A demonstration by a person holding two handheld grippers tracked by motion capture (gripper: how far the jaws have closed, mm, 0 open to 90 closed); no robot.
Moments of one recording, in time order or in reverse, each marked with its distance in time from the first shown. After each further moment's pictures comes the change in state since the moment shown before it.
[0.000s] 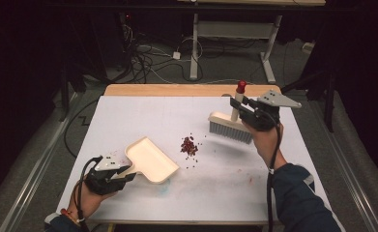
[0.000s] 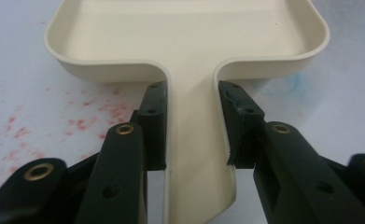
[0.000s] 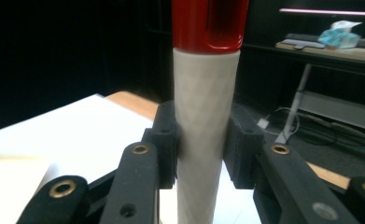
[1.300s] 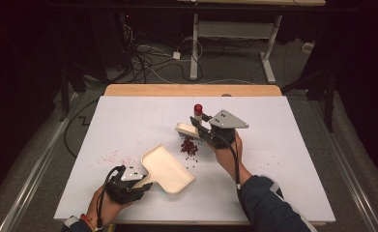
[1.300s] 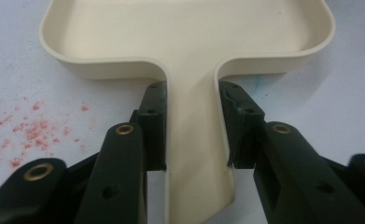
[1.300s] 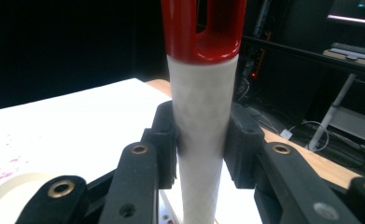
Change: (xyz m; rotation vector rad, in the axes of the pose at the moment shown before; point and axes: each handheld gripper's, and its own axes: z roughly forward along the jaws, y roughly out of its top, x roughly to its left) left arm -0.039 0.010 0.030 0.058 0.005 0.033; right arm 0.097 -0.036 0.044 0.010 0.095 -0.123
